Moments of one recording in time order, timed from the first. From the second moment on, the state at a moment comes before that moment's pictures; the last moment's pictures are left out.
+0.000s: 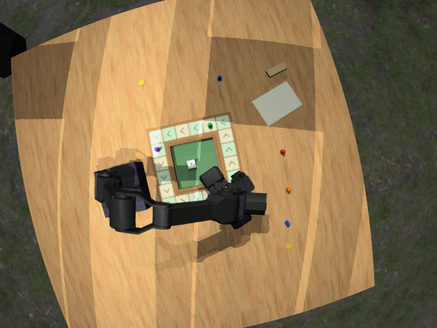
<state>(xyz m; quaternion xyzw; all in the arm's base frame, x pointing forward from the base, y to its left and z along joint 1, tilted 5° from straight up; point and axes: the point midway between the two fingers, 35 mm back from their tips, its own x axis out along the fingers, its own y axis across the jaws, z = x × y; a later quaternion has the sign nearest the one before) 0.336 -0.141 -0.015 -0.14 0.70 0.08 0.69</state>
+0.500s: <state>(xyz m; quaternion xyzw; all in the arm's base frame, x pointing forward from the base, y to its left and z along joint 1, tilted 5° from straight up) 0.336 -0.143 -0.040 -0.14 0.70 0.08 0.69</state>
